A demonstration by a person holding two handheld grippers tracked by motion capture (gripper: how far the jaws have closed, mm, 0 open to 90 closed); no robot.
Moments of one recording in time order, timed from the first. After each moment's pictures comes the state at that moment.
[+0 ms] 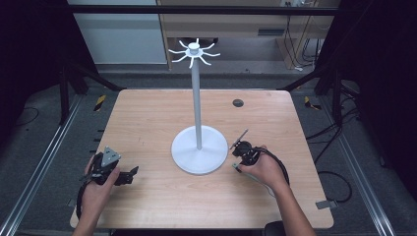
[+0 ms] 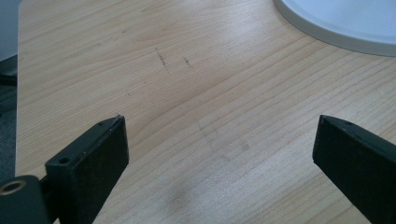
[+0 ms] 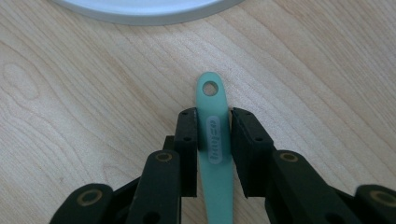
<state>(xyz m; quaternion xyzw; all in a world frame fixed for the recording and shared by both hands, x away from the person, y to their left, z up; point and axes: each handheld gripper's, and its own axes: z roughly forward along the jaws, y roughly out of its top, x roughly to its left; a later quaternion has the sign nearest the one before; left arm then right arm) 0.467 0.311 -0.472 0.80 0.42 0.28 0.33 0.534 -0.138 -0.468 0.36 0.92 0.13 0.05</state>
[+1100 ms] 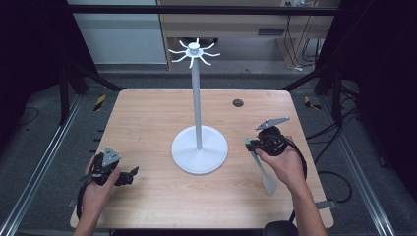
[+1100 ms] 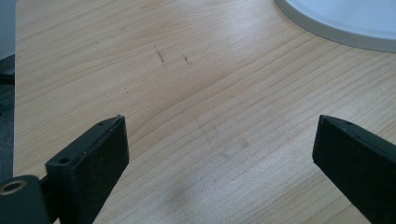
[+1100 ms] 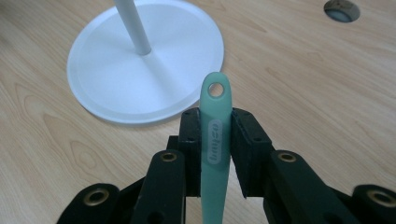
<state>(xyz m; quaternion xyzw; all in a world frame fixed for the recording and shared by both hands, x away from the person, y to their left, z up) 0.467 0.311 -0.474 0.80 0.42 0.27 0.33 0.510 -0.192 -0.387 0.40 0.84 0.34 0.14</state>
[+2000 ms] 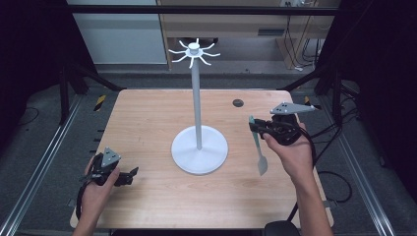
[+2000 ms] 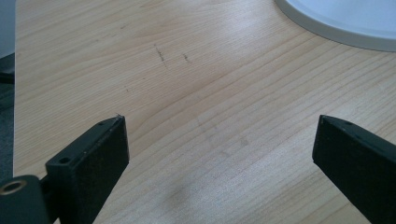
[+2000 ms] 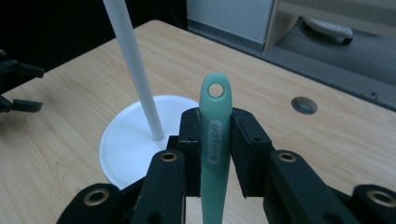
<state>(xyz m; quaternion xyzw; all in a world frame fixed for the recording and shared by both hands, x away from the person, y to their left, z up) 0.466 0.312 -0.474 0.80 0.42 0.27 0.33 0.494 -0.201 -0.318 0.38 0.78 0.46 0.20</state>
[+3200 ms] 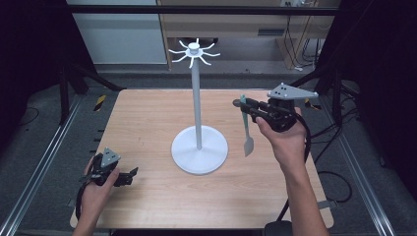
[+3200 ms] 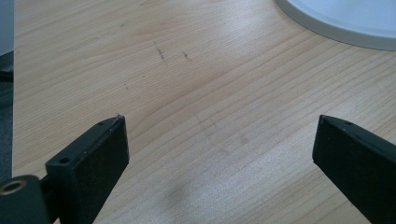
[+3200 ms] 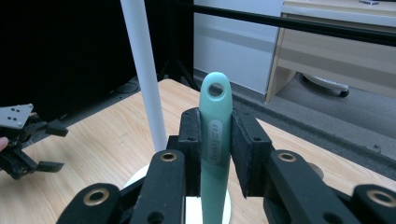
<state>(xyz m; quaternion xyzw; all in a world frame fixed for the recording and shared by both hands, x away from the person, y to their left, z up) 0.466 0.313 -0.474 0.80 0.42 0.27 0.33 0.493 -0.175 -0.268 0.34 0.73 0.54 0.23</state>
